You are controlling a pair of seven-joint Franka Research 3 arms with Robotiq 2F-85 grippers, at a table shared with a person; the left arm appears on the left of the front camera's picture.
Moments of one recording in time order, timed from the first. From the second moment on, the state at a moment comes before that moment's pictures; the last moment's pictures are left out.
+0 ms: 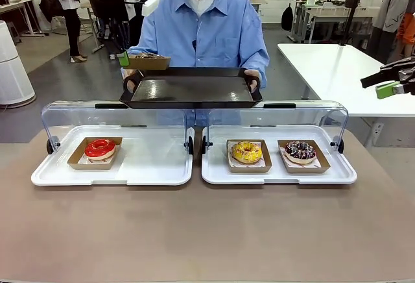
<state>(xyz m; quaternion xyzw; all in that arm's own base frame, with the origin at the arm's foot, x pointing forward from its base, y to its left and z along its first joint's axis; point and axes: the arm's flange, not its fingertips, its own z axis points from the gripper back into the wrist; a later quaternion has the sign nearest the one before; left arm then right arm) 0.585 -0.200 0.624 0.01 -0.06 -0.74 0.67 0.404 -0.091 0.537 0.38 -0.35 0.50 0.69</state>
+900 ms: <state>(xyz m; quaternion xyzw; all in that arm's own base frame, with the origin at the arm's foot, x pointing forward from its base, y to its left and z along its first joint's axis) 0.607 -0.206 0.576 -0.01 -0.04 -0.74 0.67 0.404 -0.091 0.537 0.38 -0.35 0.50 0.69</state>
